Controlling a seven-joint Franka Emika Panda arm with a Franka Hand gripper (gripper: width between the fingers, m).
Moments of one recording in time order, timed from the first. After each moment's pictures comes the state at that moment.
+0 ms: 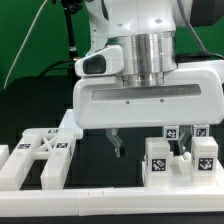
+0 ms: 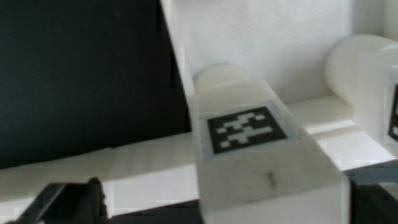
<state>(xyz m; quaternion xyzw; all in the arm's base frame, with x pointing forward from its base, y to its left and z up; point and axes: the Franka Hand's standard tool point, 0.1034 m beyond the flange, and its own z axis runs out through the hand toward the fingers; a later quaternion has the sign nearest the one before) 0.645 0.039 0.069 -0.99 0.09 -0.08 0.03</state>
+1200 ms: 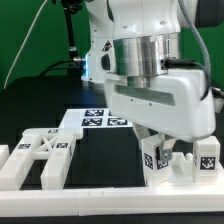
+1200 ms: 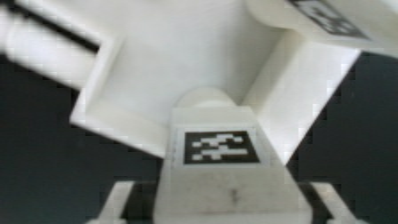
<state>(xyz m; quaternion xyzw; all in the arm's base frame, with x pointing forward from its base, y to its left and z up) 0.643 0.050 0.070 -0.82 0.56 -0.04 0.07</state>
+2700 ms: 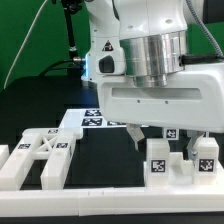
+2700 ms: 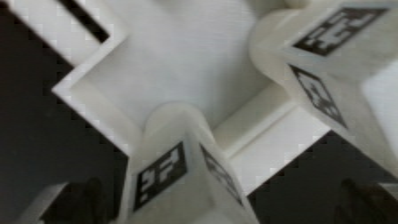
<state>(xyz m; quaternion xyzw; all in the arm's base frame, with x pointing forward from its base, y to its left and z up) 0.644 0.057 0.069 -0.97 0.24 -0.06 0.06</state>
